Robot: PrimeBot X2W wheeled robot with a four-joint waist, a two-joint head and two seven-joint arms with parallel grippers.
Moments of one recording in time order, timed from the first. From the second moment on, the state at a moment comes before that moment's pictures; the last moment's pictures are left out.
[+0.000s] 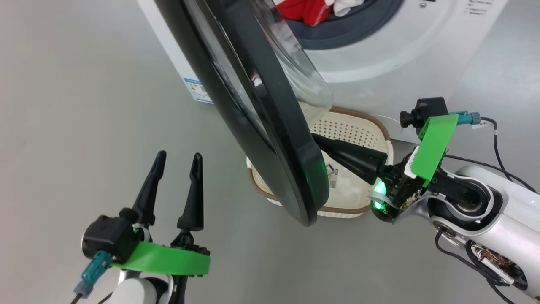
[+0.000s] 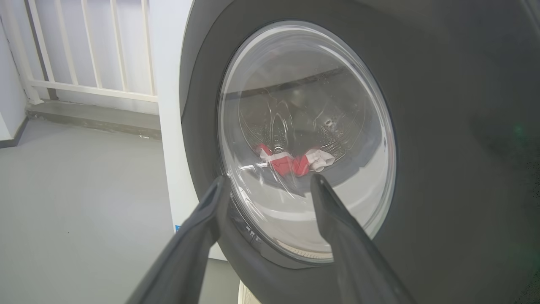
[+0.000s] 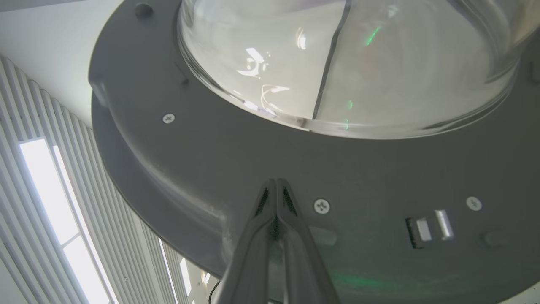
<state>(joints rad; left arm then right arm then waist) -0.26 0.03 -0.17 0.11 -0.33 -0.02 -0.25 -0.84 -0.56 0.98 0.09 2.41 0.13 0.20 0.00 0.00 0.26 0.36</state>
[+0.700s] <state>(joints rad) -0.24 0.03 -0.20 0.13 -0.35 -0.01 -0.25 -0.82 -0.57 1.06 0.08 2.42 0.13 0.19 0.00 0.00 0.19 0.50</state>
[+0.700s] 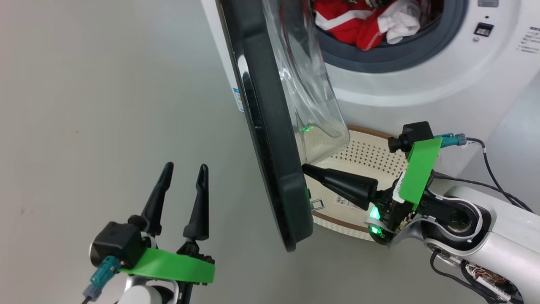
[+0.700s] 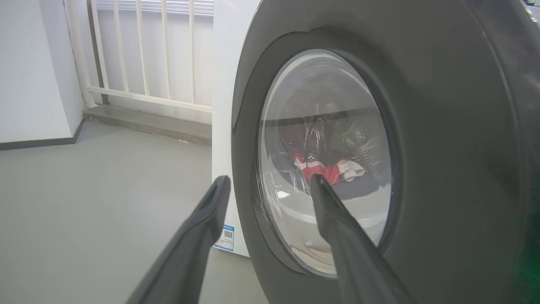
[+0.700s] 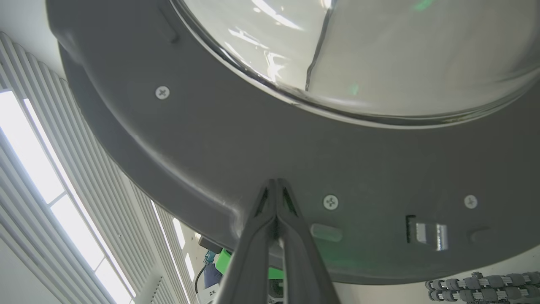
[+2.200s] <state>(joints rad) -0.19 0.03 -0.19 0.17 -0.36 0.02 -0.25 -0.84 -0.51 1.16 0.24 2.15 0.13 0.10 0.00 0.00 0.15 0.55</state>
